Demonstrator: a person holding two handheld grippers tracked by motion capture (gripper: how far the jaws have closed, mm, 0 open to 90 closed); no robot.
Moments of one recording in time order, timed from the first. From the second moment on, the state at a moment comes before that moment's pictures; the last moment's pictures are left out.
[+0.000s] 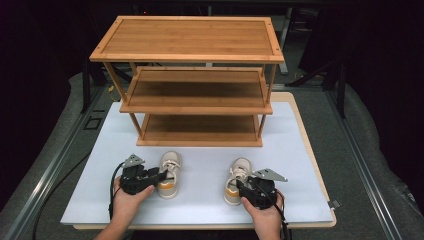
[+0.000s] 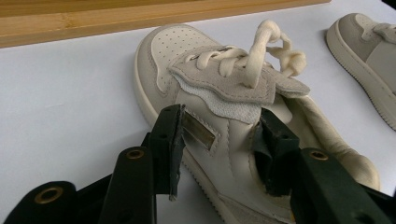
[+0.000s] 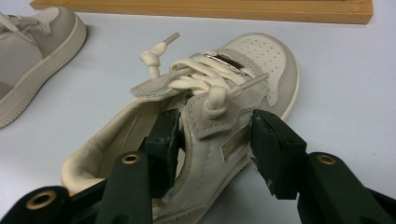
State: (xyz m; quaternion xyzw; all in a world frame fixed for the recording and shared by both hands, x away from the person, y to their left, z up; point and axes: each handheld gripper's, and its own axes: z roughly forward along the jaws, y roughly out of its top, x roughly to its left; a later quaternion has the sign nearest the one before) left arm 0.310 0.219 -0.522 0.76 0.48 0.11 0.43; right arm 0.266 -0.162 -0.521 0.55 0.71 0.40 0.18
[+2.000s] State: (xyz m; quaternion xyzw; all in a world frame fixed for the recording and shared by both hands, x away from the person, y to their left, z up) left arm 0.314 0.153 -0.523 0.75 0.48 0.09 0.44; right arm 0.300 -0.090 -0.527 0.51 0.73 0.43 0.17
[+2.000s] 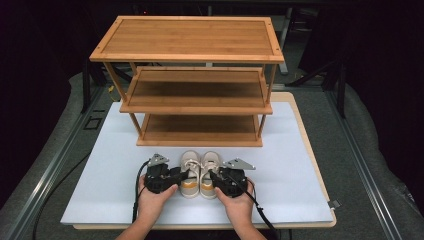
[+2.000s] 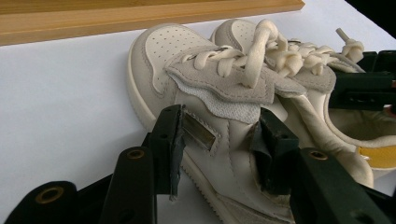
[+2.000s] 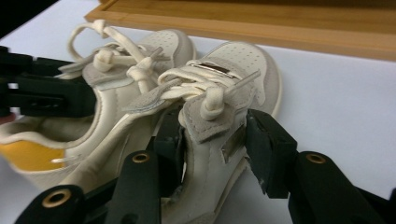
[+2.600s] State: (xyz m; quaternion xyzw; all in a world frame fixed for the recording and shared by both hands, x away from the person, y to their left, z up) left arm 0.309 0.160 -0.525 0.73 0.49 0.09 0.47; right arm 0.286 -0.103 -0.525 0.53 0.68 0.49 0.16
